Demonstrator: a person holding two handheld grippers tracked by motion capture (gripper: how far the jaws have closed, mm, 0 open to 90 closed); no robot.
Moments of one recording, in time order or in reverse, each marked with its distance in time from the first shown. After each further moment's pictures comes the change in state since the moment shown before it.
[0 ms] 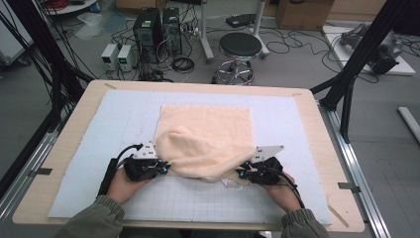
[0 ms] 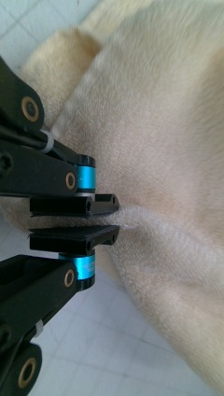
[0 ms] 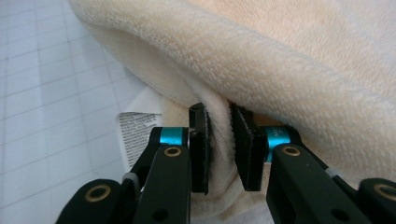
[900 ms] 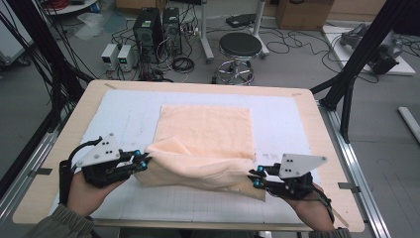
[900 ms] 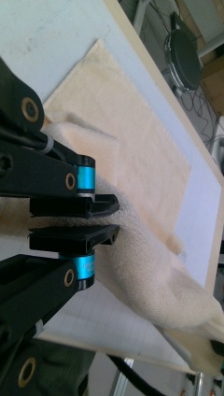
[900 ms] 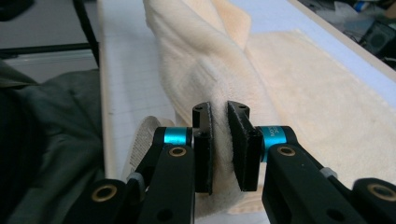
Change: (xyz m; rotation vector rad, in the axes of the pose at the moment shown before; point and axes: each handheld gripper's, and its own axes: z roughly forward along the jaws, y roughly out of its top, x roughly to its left) left arm -0.051 0.042 -0.123 -0.185 0.029 0.091; right arm 0.063 0.036 -0.106 -0.179 0.044 -0.152
